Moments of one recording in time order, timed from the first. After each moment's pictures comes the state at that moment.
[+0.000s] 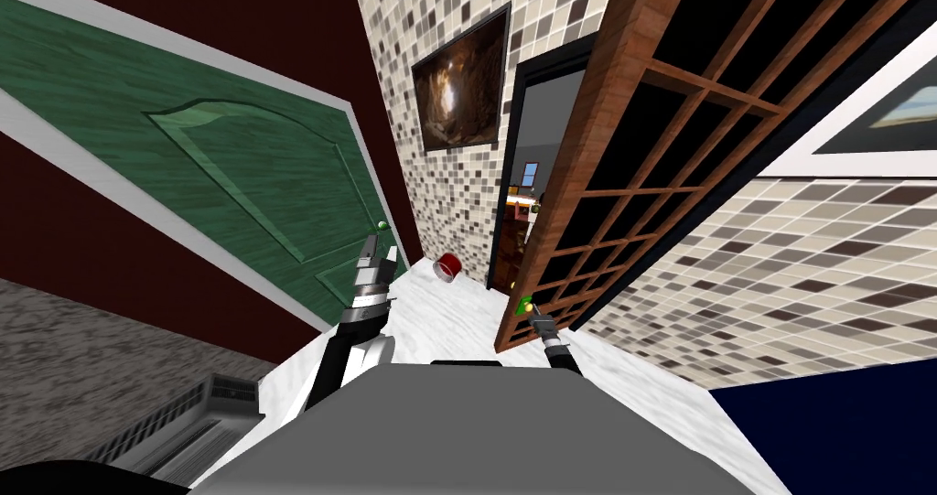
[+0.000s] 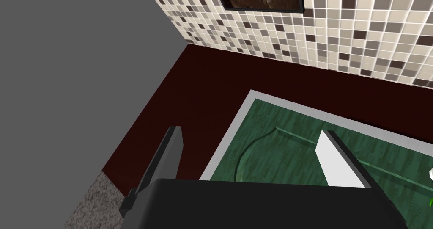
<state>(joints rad) 0.06 -0.46 0.46 -0.76 -0.56 -0.97 -1.63</state>
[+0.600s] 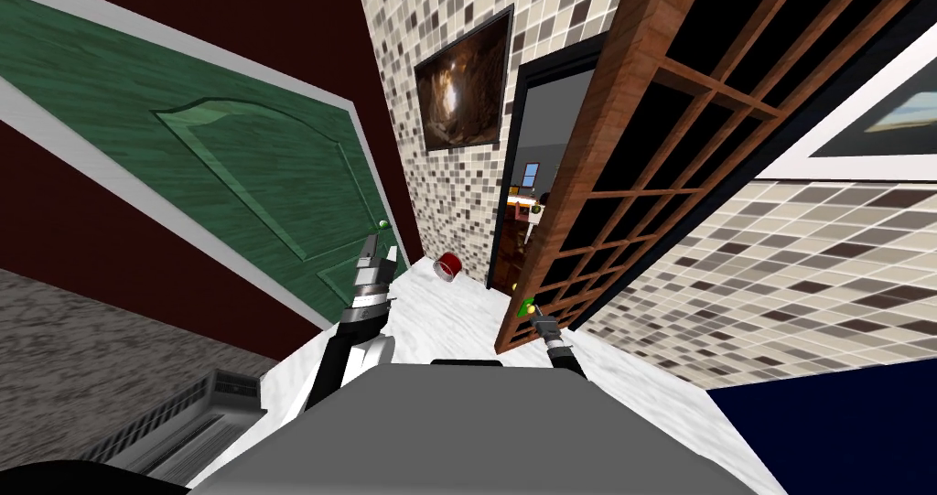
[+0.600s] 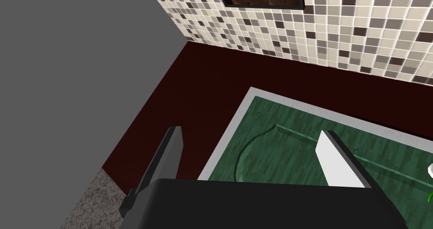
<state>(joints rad) 0.07 -0.47 0.45 -0.77 -0.56 -0.96 -1.64</state>
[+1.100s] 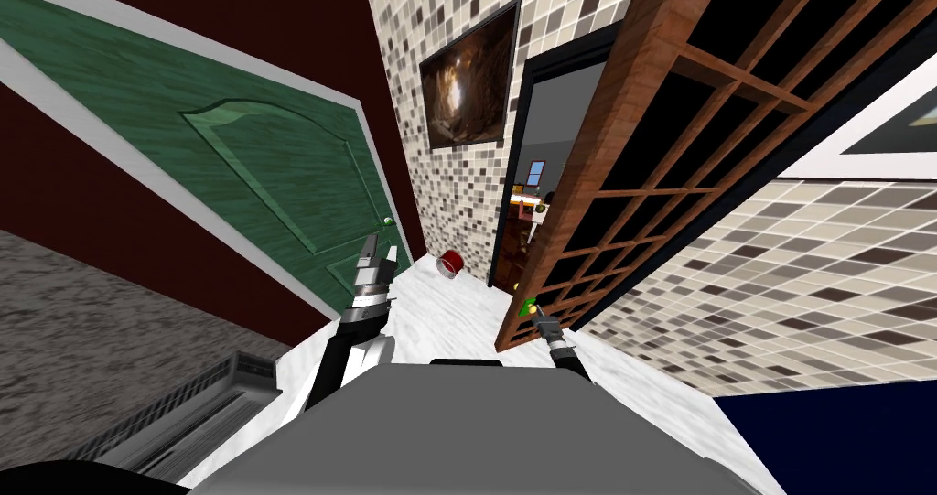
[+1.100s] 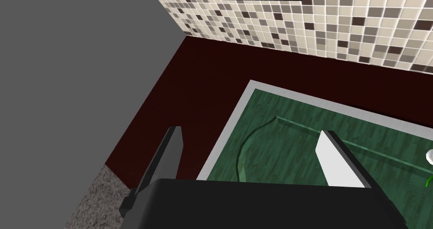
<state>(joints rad) 0.07 -0.49 0.46 -0.78 -0.56 -0.98 -1.65</state>
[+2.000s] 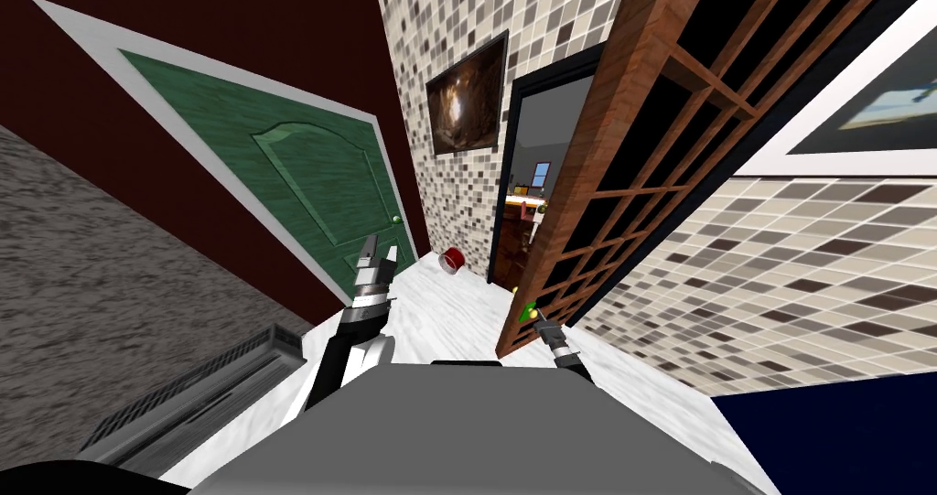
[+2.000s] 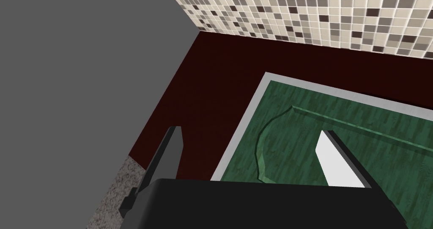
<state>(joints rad) 0.09 -0.53 0.52 -0.75 -0.53 -1.05 -1.71</state>
